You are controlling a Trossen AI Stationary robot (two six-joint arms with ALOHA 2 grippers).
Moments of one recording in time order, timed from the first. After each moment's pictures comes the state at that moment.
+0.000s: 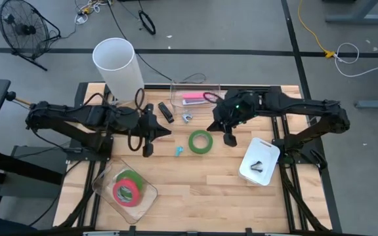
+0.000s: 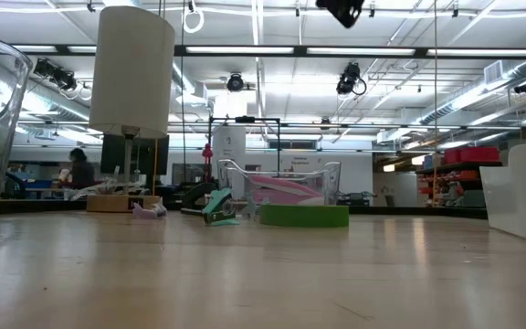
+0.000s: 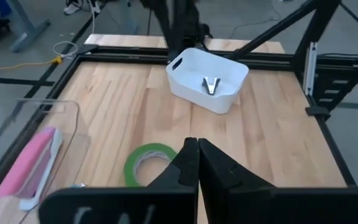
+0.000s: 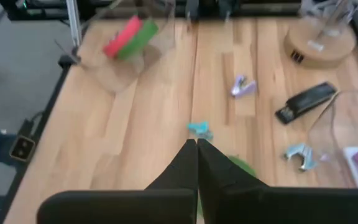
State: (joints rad) left arm -0.16 1.15 1.22 -0.53 -0.22 -0.12; right arm -0.08 1.41 1.47 -0.79 -0.22 -0.06
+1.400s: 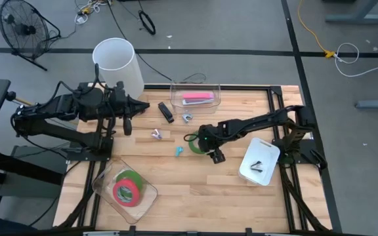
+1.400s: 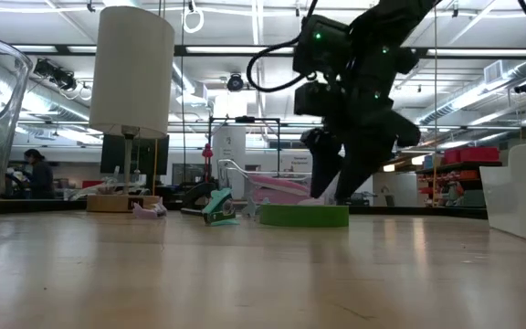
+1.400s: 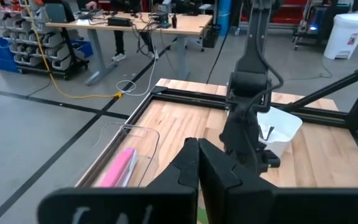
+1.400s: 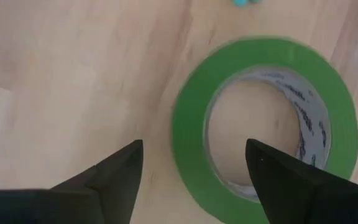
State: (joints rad) left arm 0.00 0.88 1.20 -0.58 -0.31 -0.07; right arm -0.03 1.79 1.09 -0.48 -0.06 -0.38
